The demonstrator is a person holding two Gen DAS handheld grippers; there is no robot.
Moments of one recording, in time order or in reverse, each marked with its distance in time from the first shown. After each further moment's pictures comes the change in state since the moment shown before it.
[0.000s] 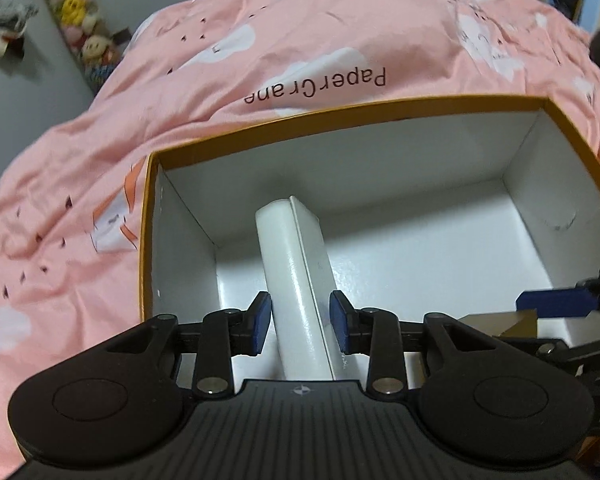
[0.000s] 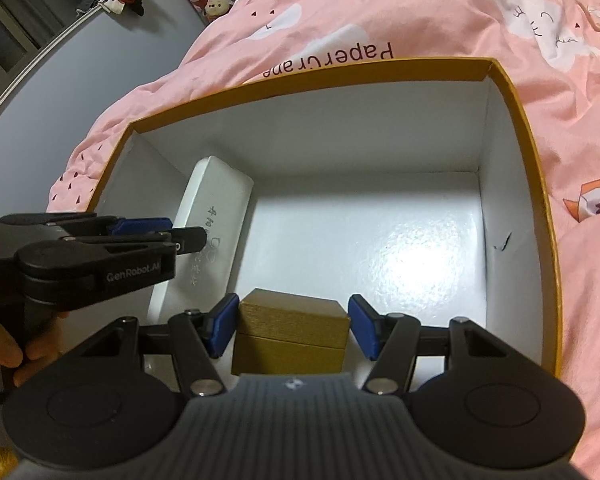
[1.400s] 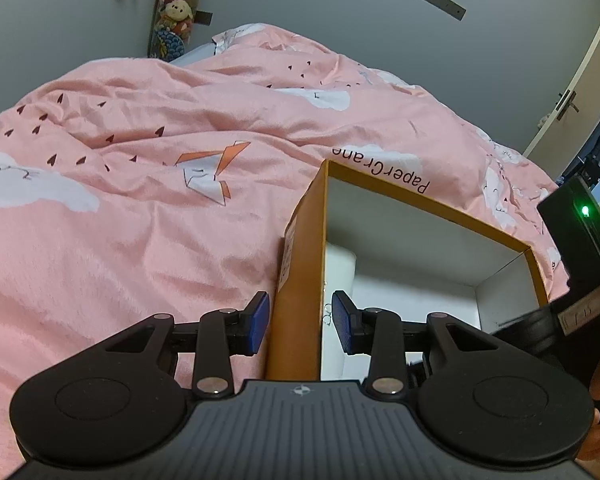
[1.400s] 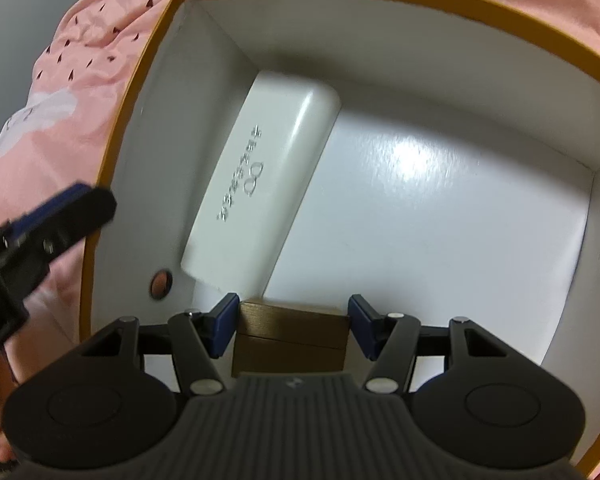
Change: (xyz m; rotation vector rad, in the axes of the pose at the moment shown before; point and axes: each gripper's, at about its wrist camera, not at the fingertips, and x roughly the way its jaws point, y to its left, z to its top) left arm -0.053 0.111 -0.072 -0.503 -0.203 -0.215; right arm 0.068 0.086 0.038 -0.138 0.464 -0.088
